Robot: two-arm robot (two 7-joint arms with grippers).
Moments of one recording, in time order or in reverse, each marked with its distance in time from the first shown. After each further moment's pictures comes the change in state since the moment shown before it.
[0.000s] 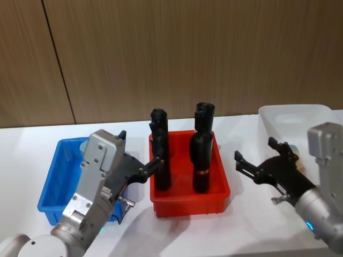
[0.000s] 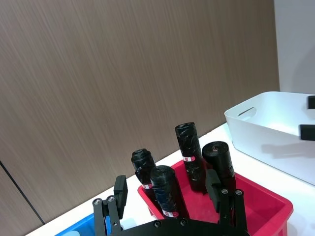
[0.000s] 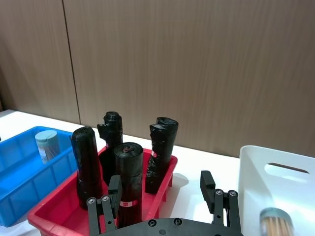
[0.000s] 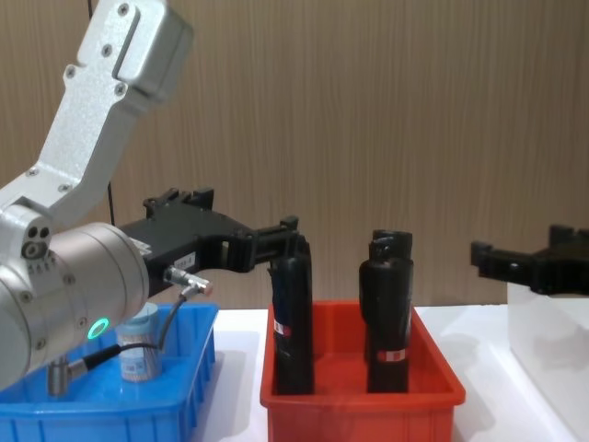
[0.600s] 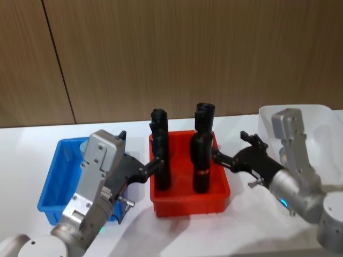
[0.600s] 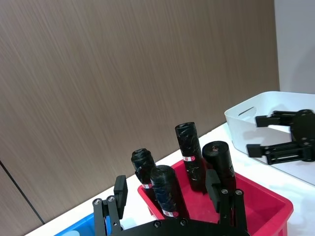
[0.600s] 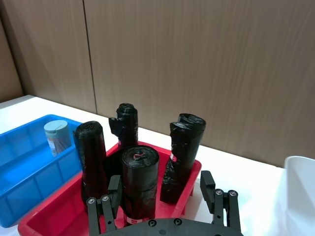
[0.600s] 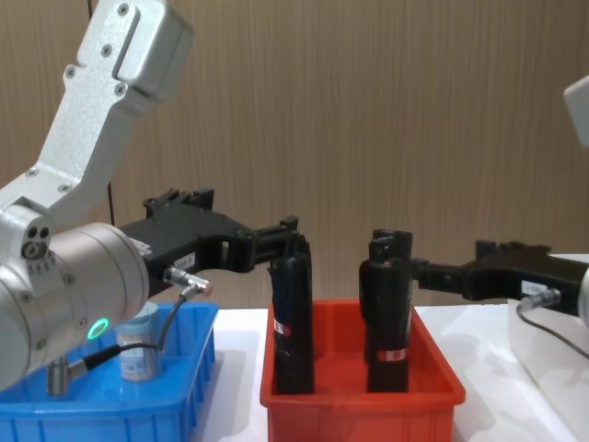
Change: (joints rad) left arm 0.000 0.000 0.000 0.000 0.000 0.000 0.000; right arm 0.226 -0.090 -0.020 0.309 -0.060 -0.024 0.172
